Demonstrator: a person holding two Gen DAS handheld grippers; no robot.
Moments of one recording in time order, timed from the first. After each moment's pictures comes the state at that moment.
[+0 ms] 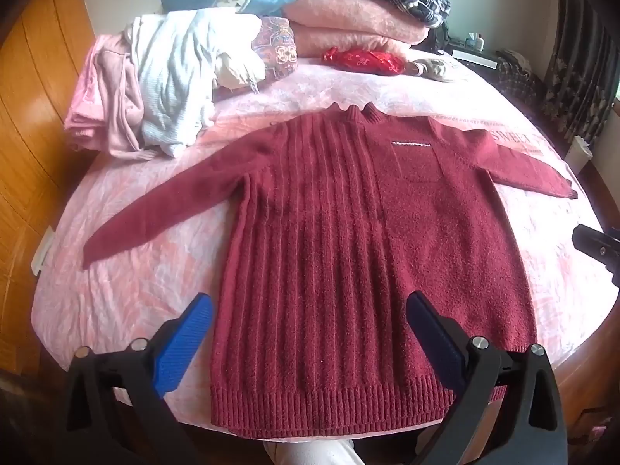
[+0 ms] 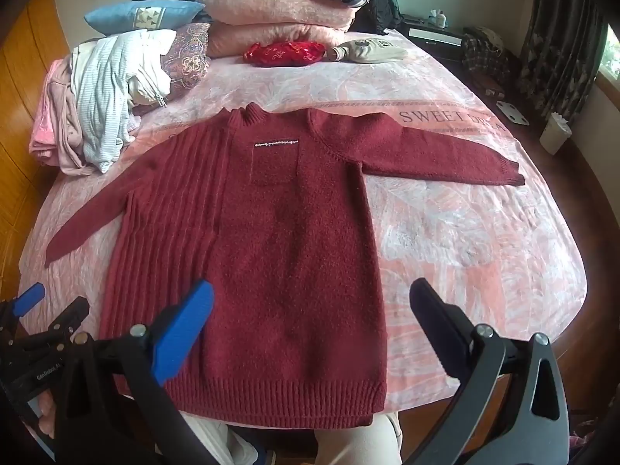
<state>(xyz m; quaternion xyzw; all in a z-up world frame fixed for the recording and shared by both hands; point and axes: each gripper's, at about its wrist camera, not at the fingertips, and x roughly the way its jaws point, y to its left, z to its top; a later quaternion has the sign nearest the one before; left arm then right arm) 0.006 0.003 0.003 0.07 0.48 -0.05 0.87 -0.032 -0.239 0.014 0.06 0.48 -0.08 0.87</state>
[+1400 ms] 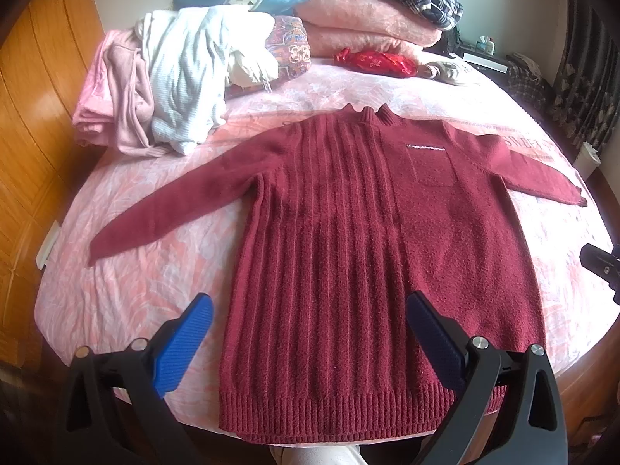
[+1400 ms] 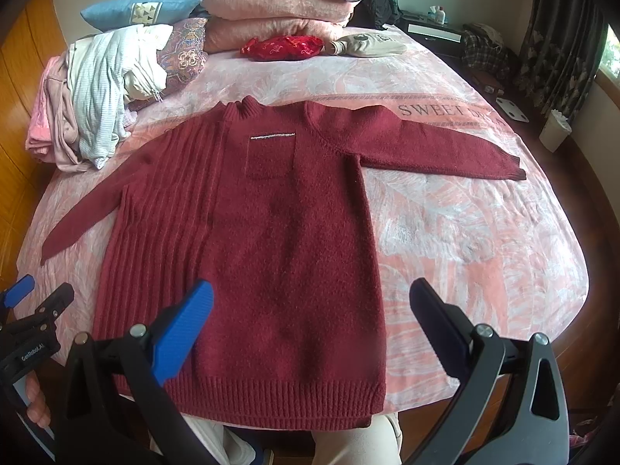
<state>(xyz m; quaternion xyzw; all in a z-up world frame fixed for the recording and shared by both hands) 0.012 0.015 -0.006 0.07 0.48 -0.03 0.88 -0.032 -0.244 0.001 0.06 0.49 -0.08 0.87</state>
